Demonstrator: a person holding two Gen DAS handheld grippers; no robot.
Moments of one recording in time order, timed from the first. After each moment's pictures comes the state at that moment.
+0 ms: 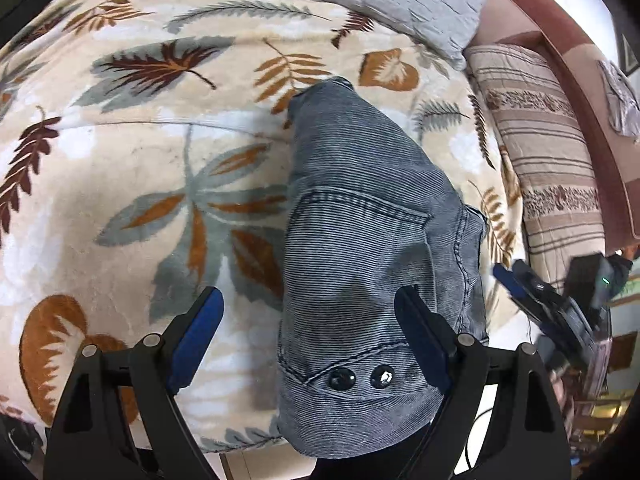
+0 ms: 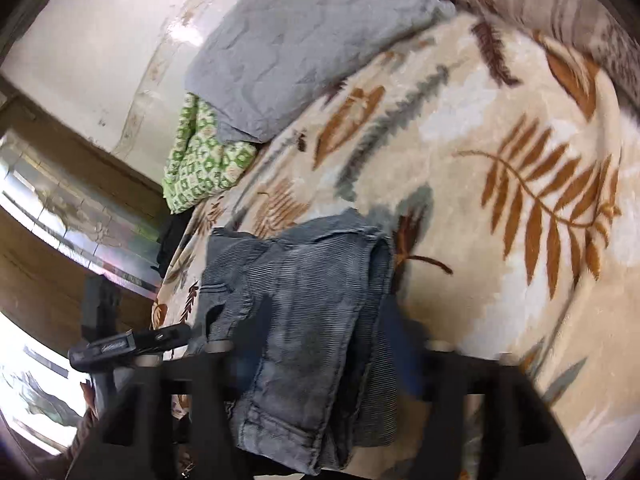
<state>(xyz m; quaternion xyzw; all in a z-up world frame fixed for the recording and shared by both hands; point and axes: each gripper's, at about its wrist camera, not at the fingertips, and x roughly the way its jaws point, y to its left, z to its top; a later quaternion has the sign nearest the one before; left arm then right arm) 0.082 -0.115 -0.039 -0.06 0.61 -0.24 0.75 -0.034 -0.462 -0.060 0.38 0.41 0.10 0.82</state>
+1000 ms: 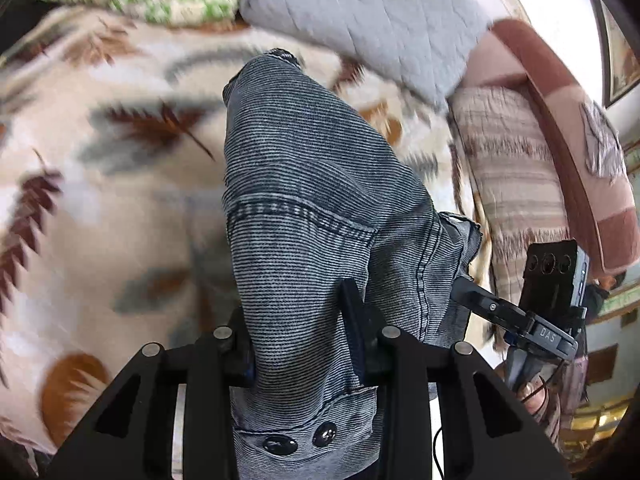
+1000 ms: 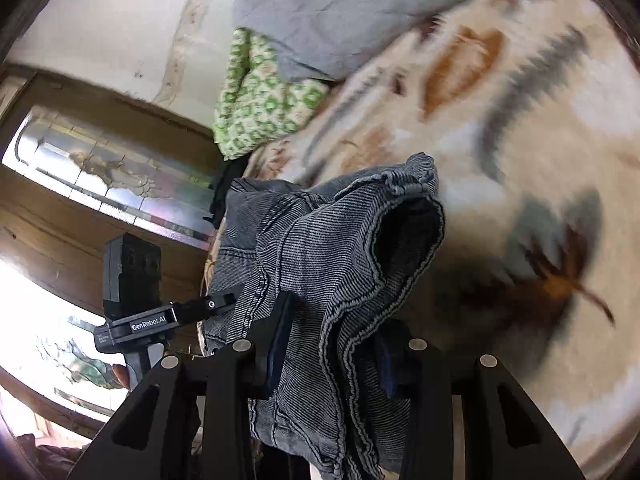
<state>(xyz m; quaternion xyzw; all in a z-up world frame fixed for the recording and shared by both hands) 0.128 -0.087 0.009 -0.11 0.57 -0.26 0.78 0.074 -0.377 -0.021 0.36 0.44 0.25 0.79</state>
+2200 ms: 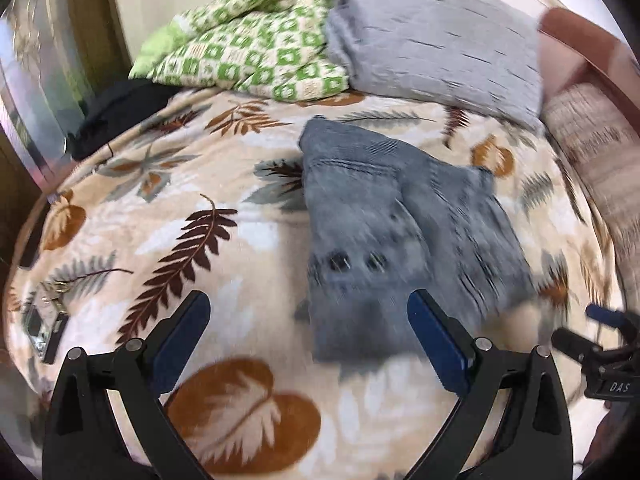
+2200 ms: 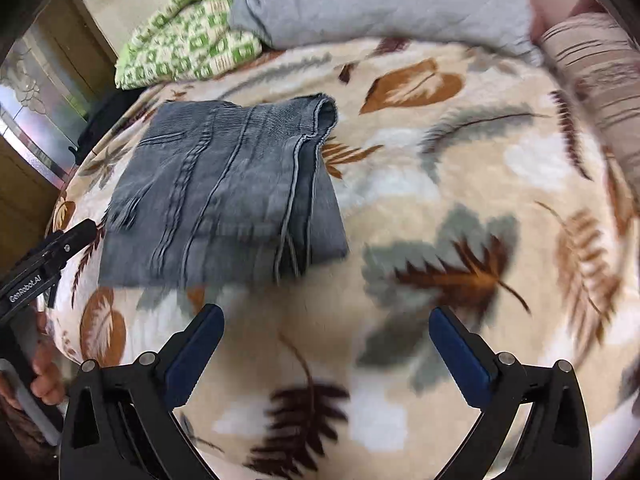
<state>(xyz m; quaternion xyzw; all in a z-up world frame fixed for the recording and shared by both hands) 0.059 -0.042 -0.002 0.05 0.43 -0.07 0.90 0.010 -0.298 -0.015 0.09 0.51 0.01 0.86</state>
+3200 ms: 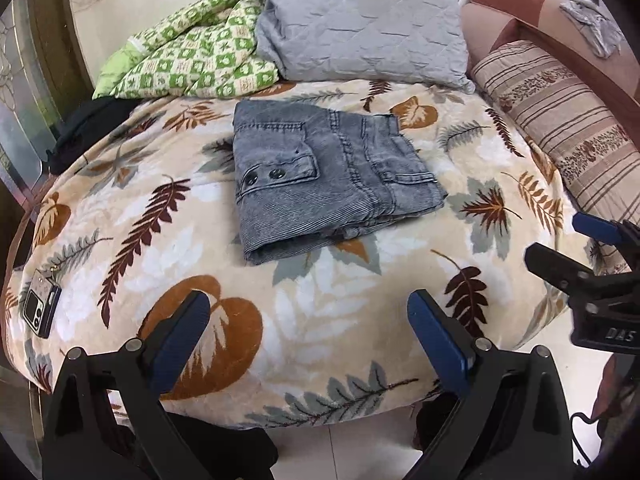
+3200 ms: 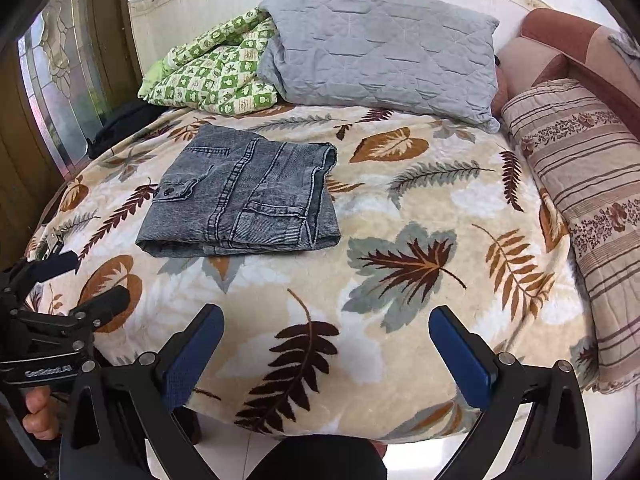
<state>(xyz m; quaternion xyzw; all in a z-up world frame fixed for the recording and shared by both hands) -0.029 -0.068 0.004 0.08 0.43 -0.15 0.89 -0.065 -0.267 0.032 0.02 0.43 -0.02 0.90</state>
